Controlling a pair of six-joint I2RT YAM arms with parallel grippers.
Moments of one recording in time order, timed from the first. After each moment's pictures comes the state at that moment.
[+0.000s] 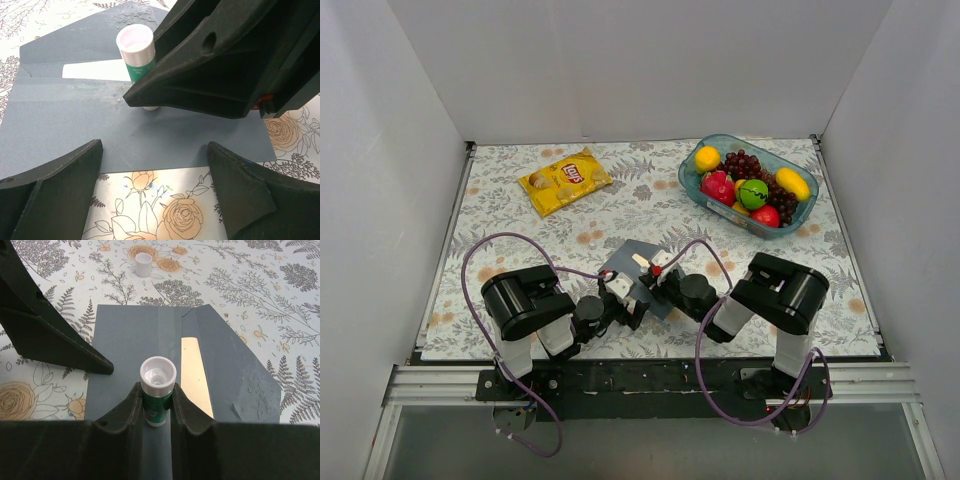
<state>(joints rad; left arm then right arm) -0.99 1.84 0.15 1.46 -0.21 -0.07 1.00 1.83 0.38 1.27 0.15 -0.07</state>
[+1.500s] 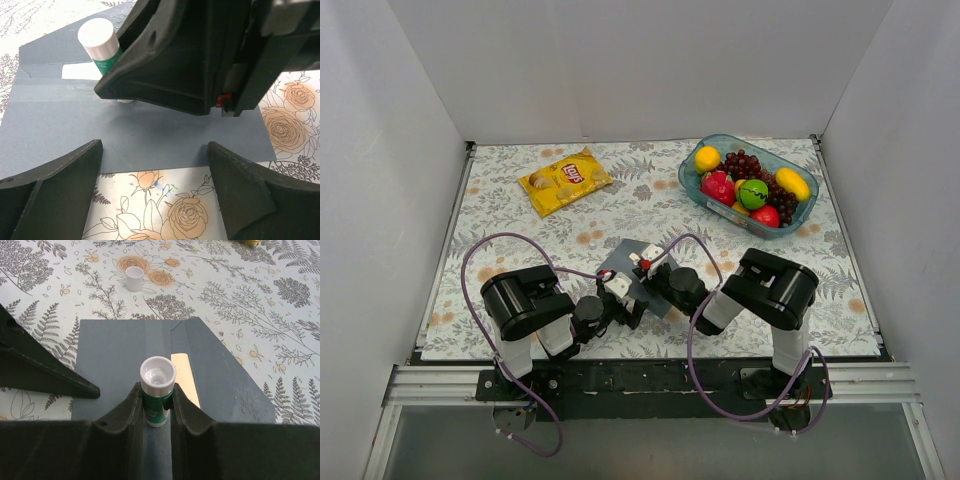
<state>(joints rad) -0.99 1.84 0.15 1.46 -0.23 -0.08 1.00 1.90 0.49 1.24 0.18 -0.11</state>
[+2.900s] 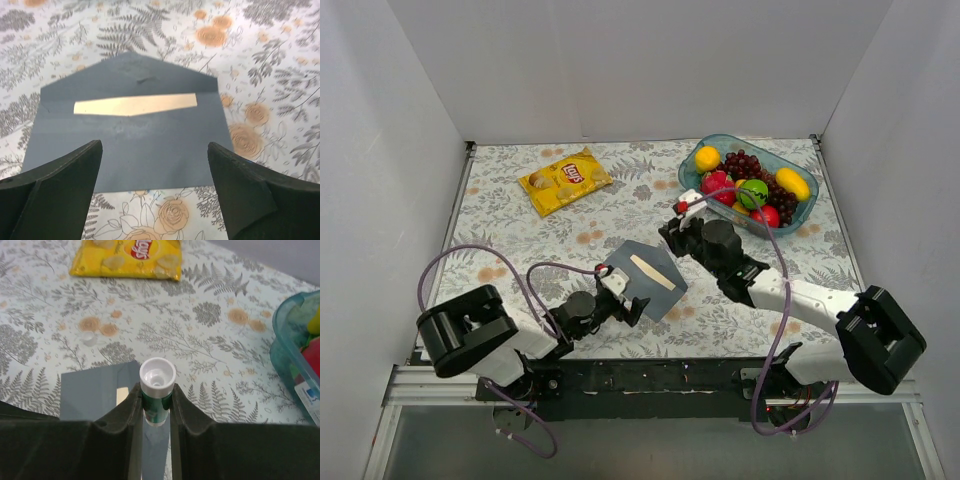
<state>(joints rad) -0.99 1.50 0.14 1.19 -0.19 -0.04 0.82 1.31 0.62 0.57 0.15 0.00</state>
